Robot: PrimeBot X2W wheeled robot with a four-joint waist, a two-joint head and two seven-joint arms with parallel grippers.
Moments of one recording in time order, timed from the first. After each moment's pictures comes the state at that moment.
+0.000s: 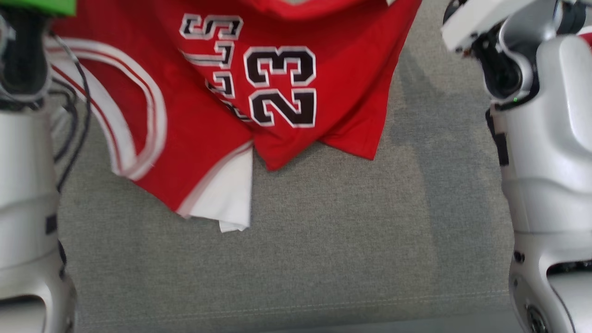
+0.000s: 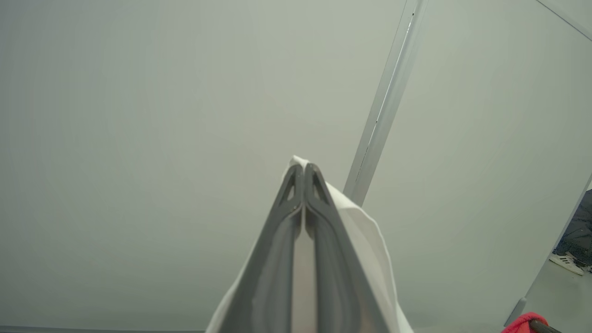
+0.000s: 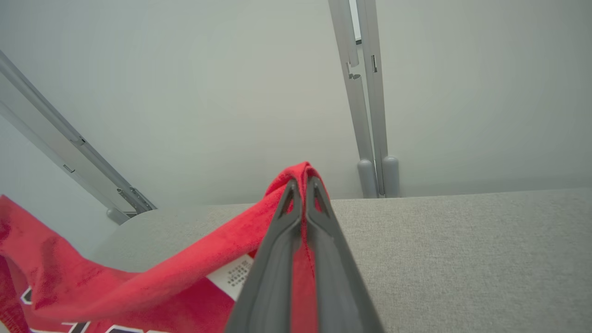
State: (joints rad) left arm -0.99 0.21 -0.06 0.23 -0.64 -0.11 0.05; right arm -0.95 -0.05 0.01 0.37 0.39 0.13 0.28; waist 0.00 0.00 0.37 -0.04
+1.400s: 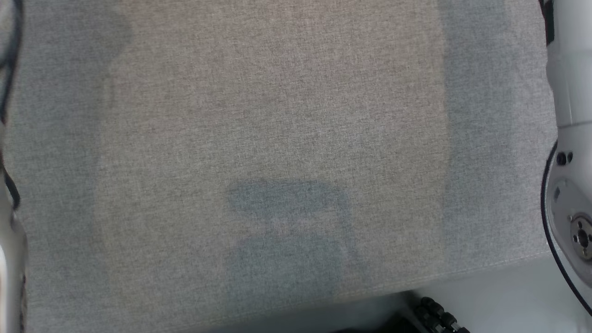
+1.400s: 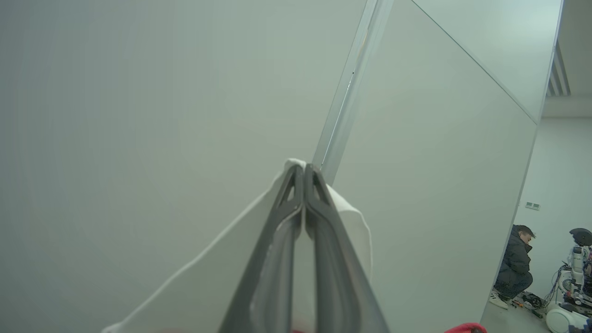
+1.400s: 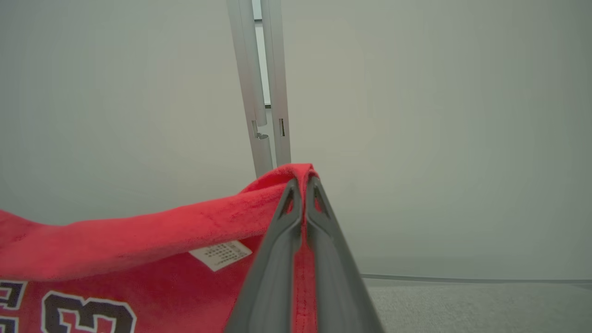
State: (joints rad) left arm -1.38 0.30 -0.26 0.25 -0.78 -0.10 -0.21; right arm -1.47 -0.09 -0.03 0.80 0.18 0.13 -0.19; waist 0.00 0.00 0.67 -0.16
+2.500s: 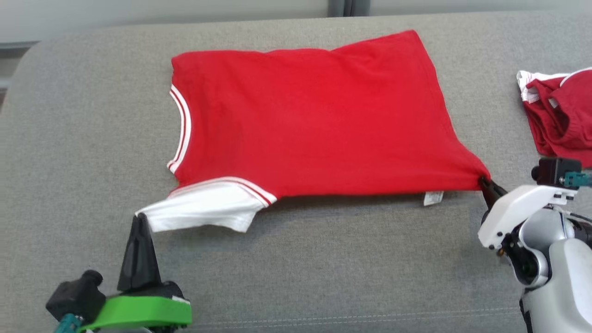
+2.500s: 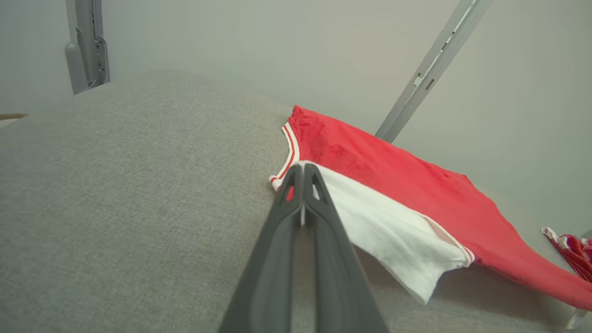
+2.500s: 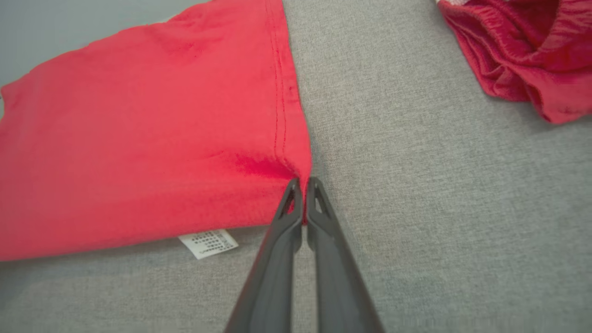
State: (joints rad) left arm 0.03 0.15 -0.18 -0.04 -0.61 0.12 -0.26; right arm -0.31 -0.10 -0.17 0.29 0.32 0.13 0.38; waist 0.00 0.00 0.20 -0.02
